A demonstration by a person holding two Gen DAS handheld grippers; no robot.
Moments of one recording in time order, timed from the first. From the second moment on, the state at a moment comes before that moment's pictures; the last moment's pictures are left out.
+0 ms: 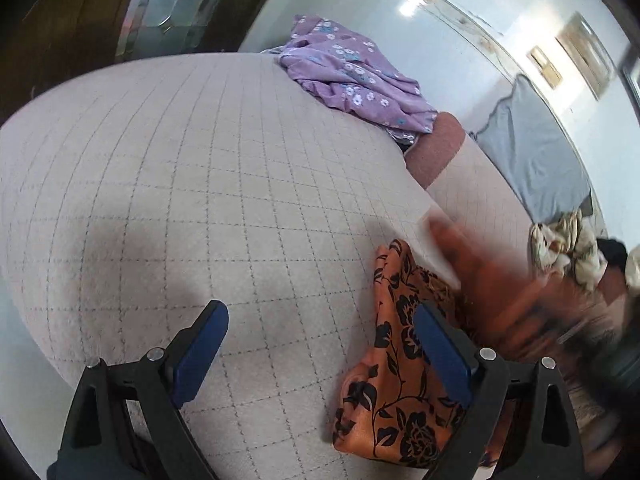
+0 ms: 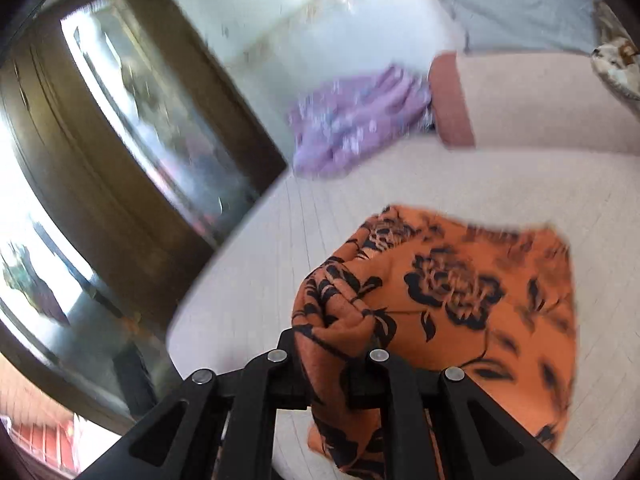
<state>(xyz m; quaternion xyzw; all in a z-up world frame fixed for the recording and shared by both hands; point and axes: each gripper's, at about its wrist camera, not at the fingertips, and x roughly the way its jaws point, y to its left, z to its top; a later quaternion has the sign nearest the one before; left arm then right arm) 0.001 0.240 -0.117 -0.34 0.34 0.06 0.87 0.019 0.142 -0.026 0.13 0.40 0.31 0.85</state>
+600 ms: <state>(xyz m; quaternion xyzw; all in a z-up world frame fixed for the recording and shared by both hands) 0.009 0.230 -0.115 -0.37 0.35 -0.02 0.86 -0.004 0.168 -0.118 0.12 0.49 0.35 0.79</state>
